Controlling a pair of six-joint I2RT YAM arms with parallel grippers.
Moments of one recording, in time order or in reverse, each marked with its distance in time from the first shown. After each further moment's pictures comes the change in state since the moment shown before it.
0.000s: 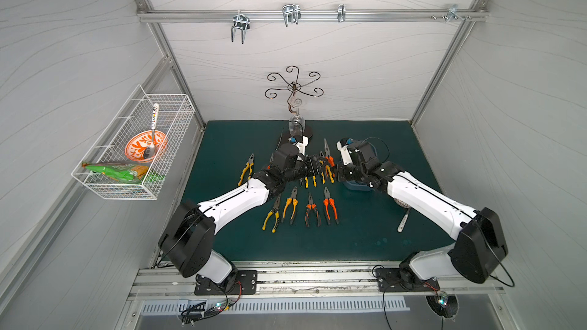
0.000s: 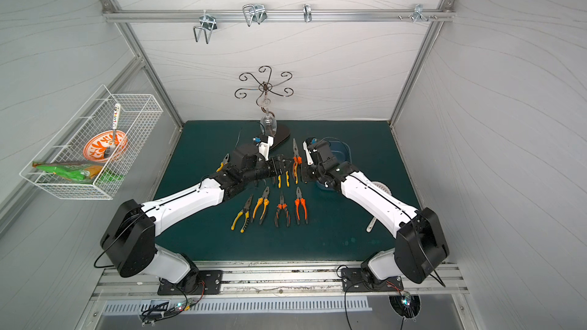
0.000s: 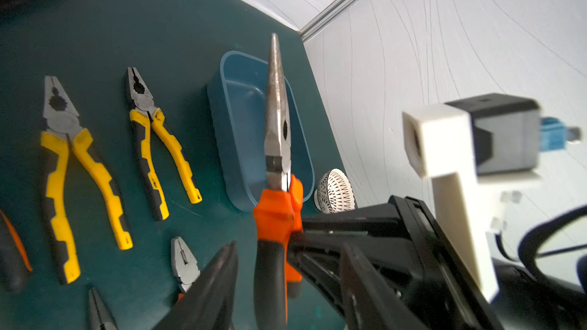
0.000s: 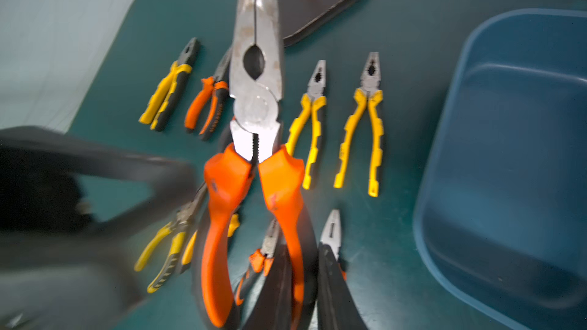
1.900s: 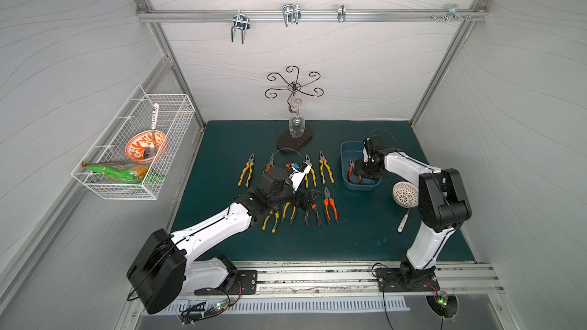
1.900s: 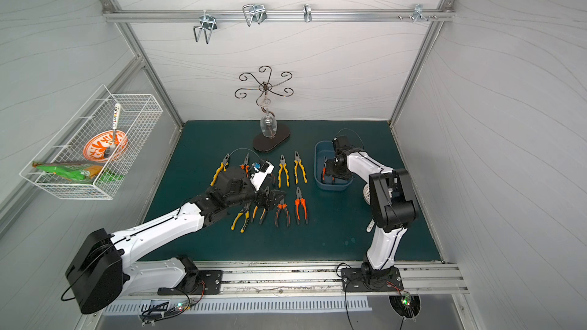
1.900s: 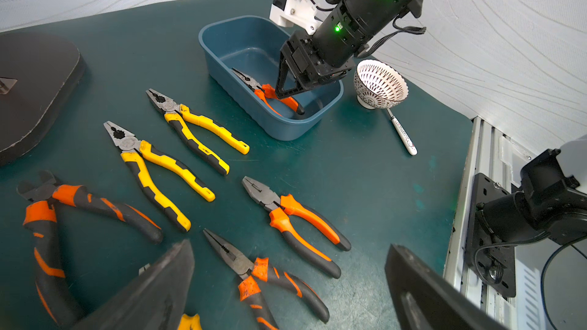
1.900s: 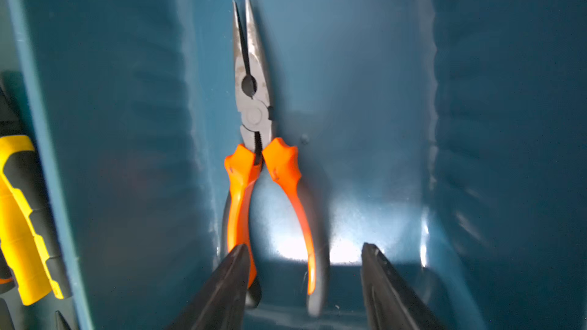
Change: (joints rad) left arm -0.042 -0.300 -0.308 -0.068 0.005 0.690; right arm -0.388 0.409 0.117 -0.144 0.012 0.007
